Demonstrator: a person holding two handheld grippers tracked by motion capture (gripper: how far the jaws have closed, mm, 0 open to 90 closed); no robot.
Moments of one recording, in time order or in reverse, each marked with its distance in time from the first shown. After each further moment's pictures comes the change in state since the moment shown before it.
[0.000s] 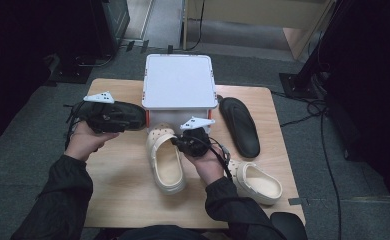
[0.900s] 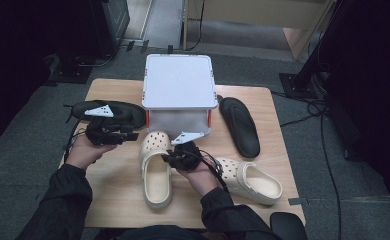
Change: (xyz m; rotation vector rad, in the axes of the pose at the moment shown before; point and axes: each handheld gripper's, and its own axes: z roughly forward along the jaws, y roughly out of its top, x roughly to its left) left arm 0.007 -0.044 0.010 0.047 0.015 -0.033; right arm 0.020 -0.035 0.027 0.092 0.082 0.010
